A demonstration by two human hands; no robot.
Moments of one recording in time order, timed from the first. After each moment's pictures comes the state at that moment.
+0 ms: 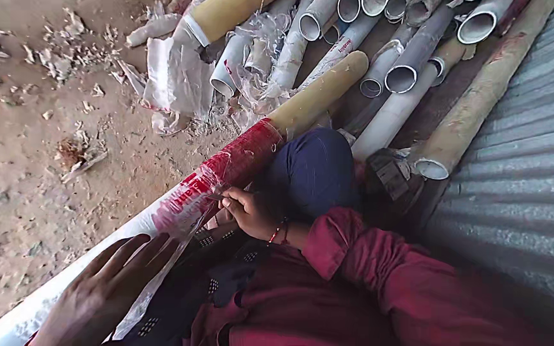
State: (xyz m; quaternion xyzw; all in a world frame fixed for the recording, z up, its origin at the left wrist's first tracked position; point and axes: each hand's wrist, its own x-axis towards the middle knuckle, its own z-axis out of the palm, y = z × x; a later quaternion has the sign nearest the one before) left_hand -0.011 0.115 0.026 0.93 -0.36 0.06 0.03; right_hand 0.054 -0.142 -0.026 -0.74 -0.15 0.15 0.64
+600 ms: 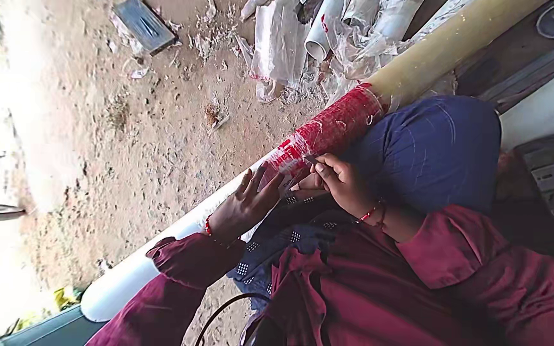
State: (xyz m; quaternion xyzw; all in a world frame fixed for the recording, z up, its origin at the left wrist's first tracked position) left_hand 0.009 0.099 0.025 0.93 -0.36 0.00 -0.01; right_hand 0.056 -0.144 -0.034 -0.69 -0.11 0.14 0.70
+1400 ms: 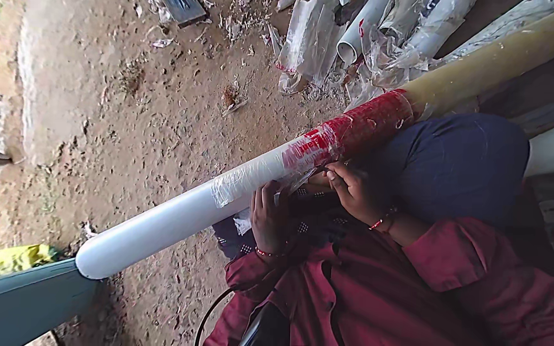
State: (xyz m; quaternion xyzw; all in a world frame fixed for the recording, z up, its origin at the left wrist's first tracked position) left_hand -0.054 0.030 -0.016 0.95 0.13 0.26 0.11; right_hand 0.042 -0.138 -0.045 -0.80 -0.29 0.00 0.53
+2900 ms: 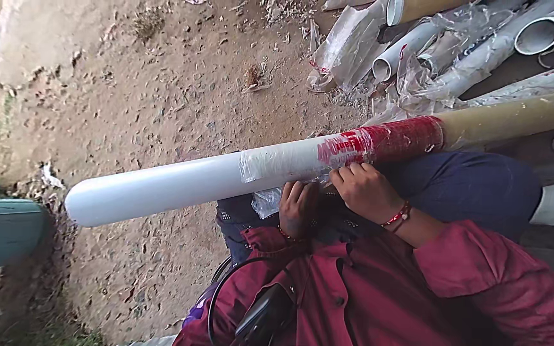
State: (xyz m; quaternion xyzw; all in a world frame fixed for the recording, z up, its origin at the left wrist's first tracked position) left_hand -0.057 0.024 -0.061 0.90 0.09 0.41 0.14; right_hand 0.054 -0.108 -0.011 -0.79 -0.57 -0.18 0.13
